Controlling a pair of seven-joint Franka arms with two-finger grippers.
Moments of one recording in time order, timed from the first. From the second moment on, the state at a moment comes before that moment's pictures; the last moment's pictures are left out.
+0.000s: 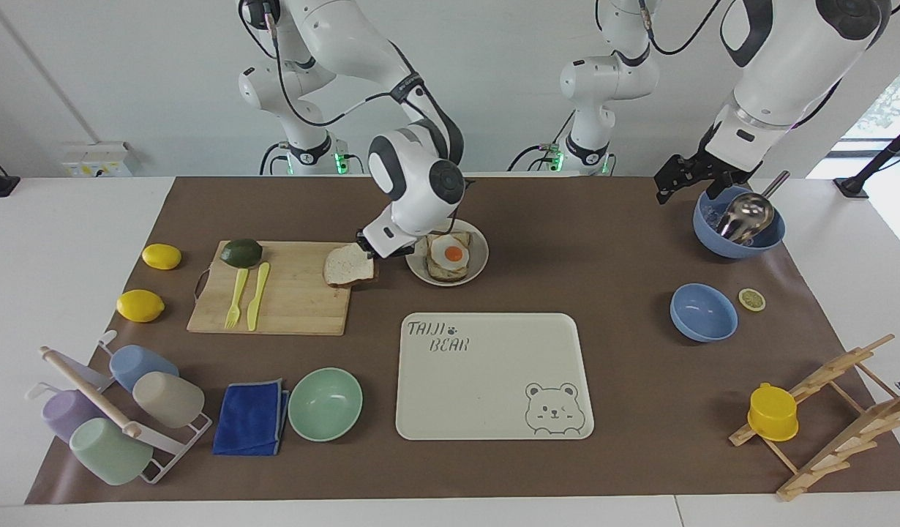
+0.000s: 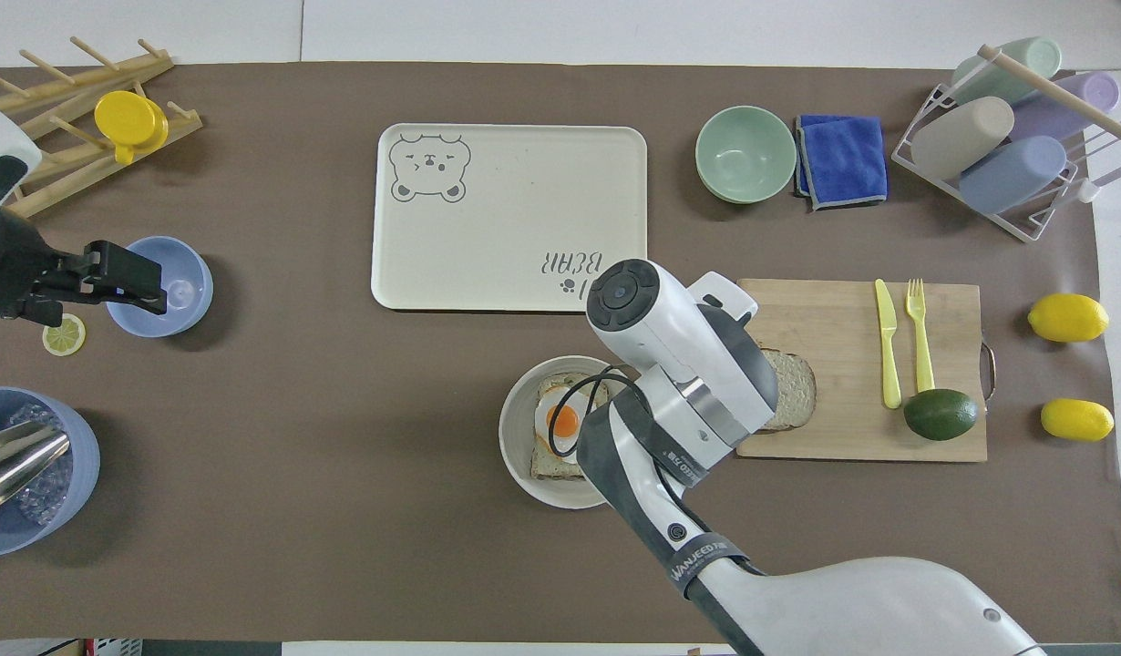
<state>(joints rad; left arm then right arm) 0.01 0.01 -0.13 -1.57 -0.03 1.46 -0.16 0.67 0.33 -0.06 -1.74 -0.24 1.62 0.63</state>
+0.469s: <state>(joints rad) 0.01 0.01 -0.13 -1.57 -0.03 1.46 -0.16 0.68 0.43 0.09 -1.47 -0.17 1.53 0.68</state>
